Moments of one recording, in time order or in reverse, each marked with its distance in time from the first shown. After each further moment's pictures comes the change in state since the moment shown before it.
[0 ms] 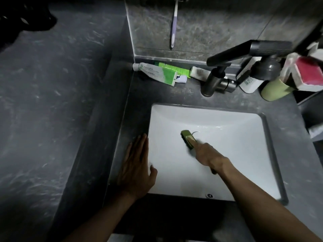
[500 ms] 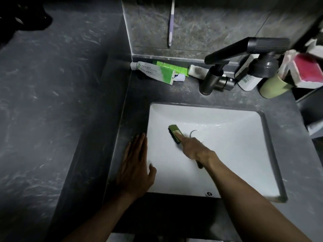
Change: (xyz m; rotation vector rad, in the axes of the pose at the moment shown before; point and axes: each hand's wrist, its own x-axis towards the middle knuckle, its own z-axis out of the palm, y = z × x) left_hand 0.000 0.001 -0.001 0.008 -0.007 -0.036; right_hand 0.018 -0.033 0.005 0.193 -0.035 -0.055
